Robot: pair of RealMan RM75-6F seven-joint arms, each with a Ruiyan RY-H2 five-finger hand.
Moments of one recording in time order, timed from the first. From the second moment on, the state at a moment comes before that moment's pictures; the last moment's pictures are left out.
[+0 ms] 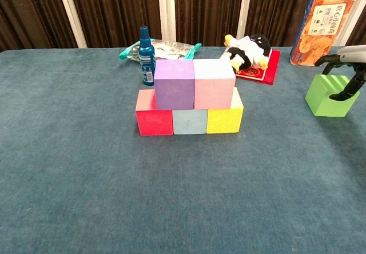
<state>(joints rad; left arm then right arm) -0.37 -1.00 -0.11 -2.08 1.13 1.46 0.30 0.80 -1.32 0.18 -1.40 -0.54 0.80 -0.47</state>
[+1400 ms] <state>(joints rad) -0.35 -1.00 -0.13 -2.11 1.14 1.38 0.33 0.83 -0.85 0.27 -2.04 -0.64 0.98 -0.54</state>
